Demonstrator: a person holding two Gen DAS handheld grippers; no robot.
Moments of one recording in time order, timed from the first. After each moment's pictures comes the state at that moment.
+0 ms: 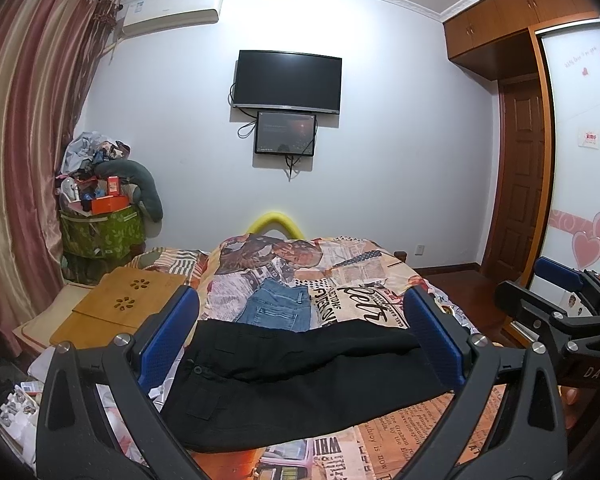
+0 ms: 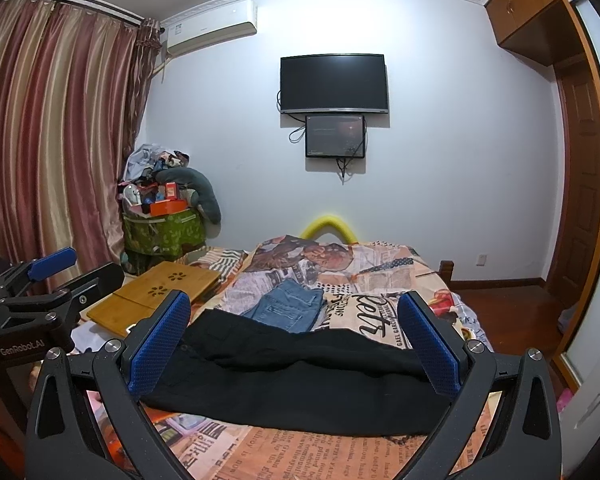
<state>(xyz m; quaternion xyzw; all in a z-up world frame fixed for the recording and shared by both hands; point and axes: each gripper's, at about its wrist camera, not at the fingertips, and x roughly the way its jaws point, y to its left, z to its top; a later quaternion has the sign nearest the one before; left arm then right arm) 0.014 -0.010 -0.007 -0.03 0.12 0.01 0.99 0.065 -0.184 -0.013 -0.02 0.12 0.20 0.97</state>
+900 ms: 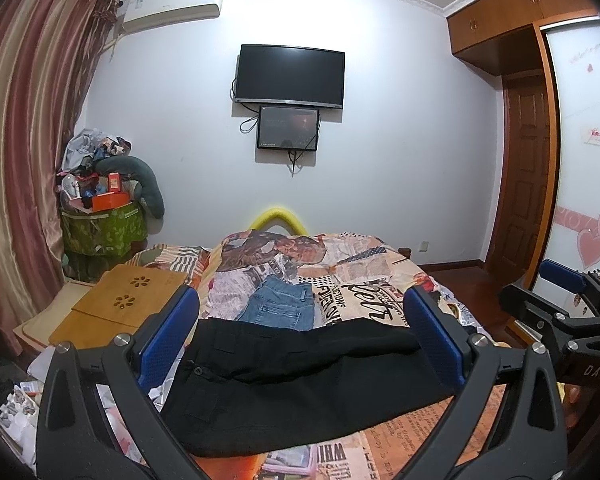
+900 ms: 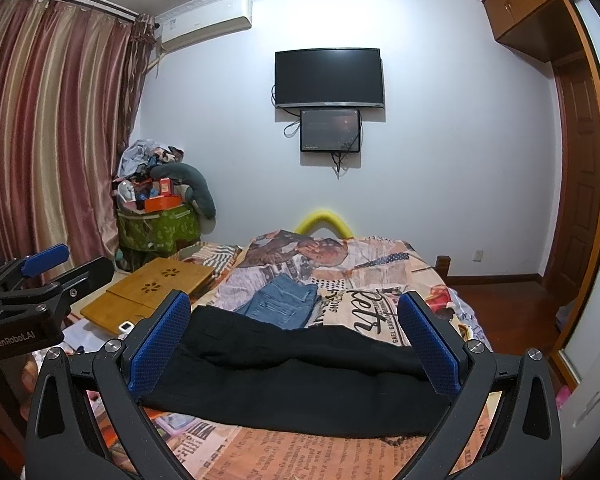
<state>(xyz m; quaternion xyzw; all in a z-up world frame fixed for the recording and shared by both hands) 0.028 -0.006 -0.012 -0.03 0.12 0.02 0.99 0.080 -0.188 -0.020 -0.02 0.13 0.19 0.97</state>
